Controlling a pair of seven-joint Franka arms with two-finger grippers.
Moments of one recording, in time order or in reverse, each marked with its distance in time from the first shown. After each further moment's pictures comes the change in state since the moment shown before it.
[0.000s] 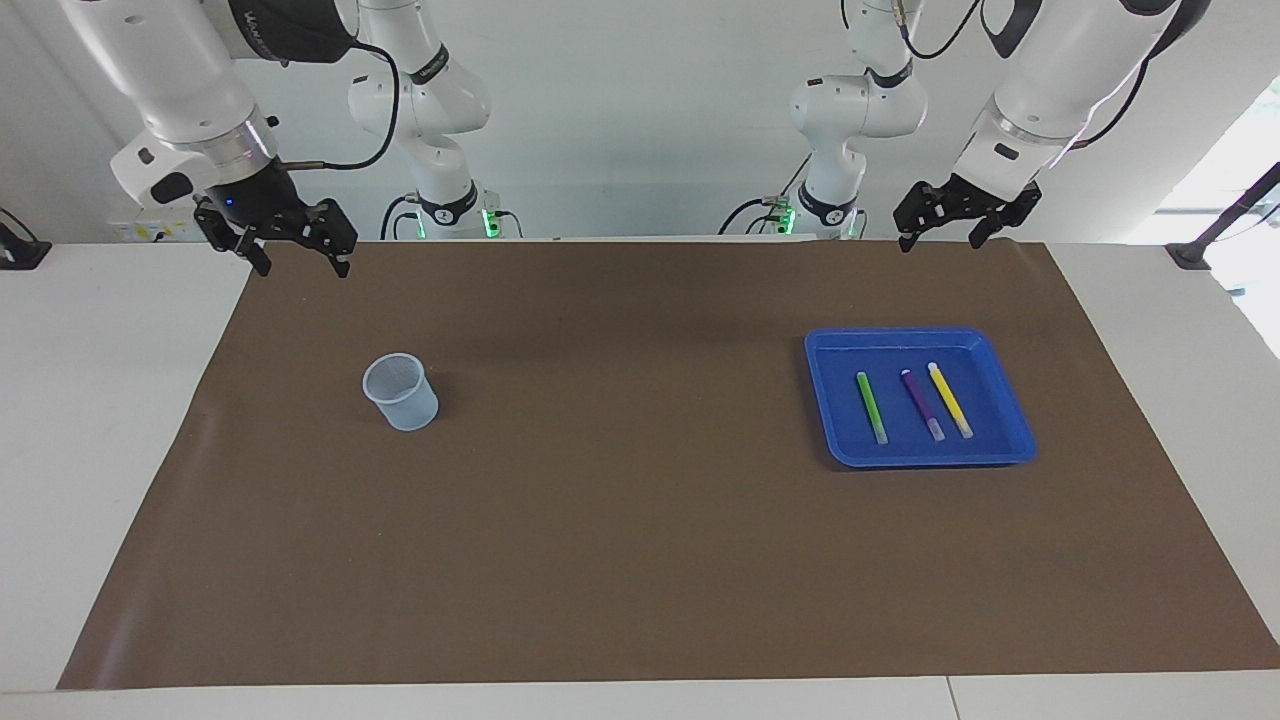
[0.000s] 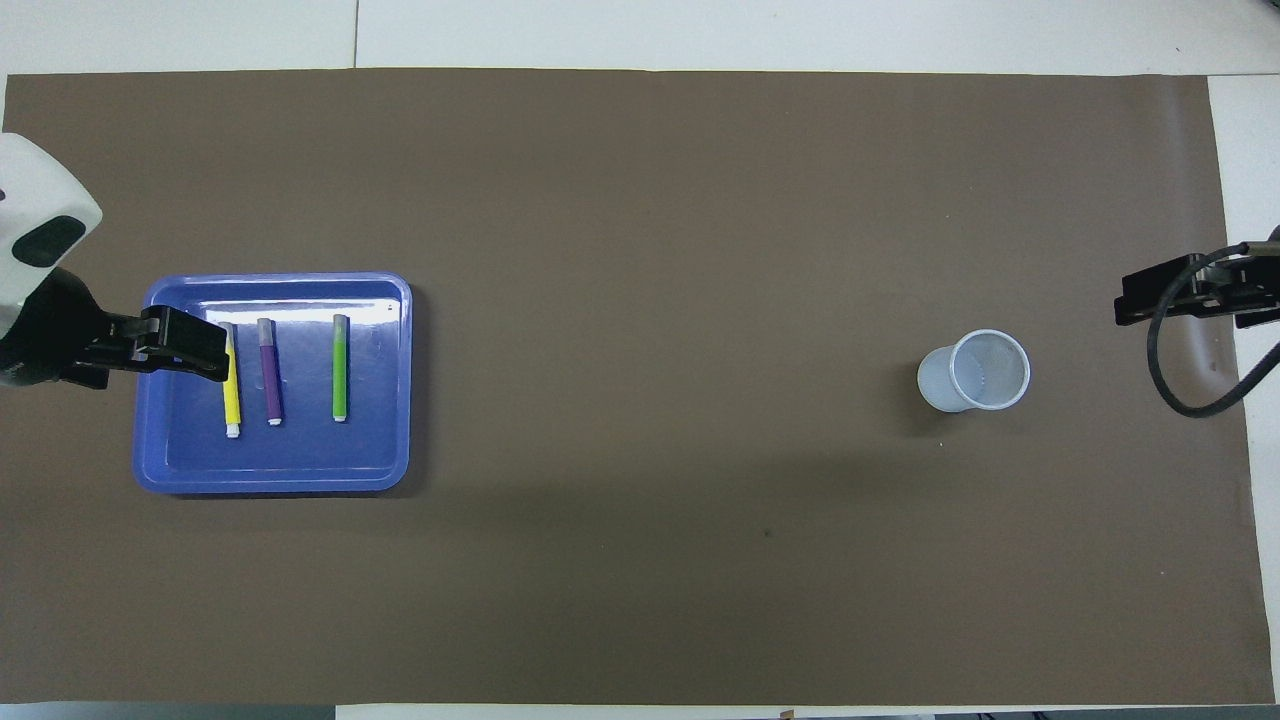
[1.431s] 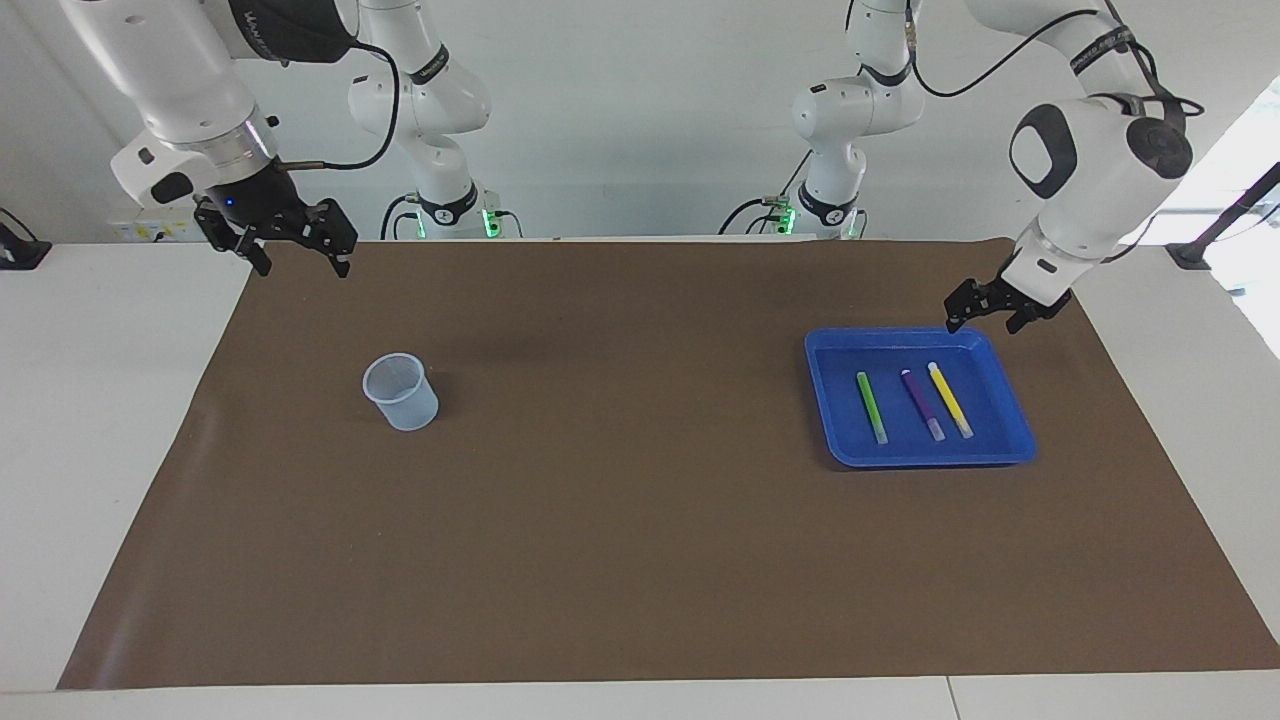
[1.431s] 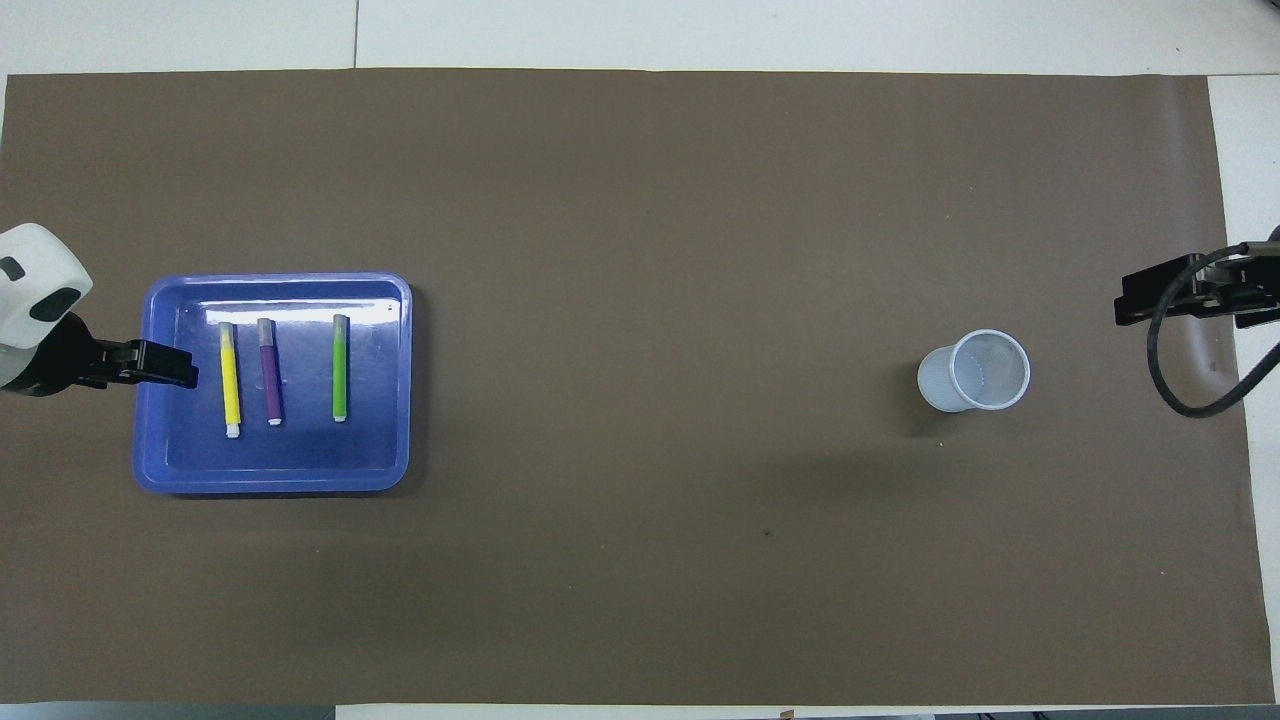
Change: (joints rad) left arm 0.275 0.046 0.014 -0.475 0.000 0.562 0.384; right arm 0.000 0.000 0.000 0.000 0.000 0.000 0.000
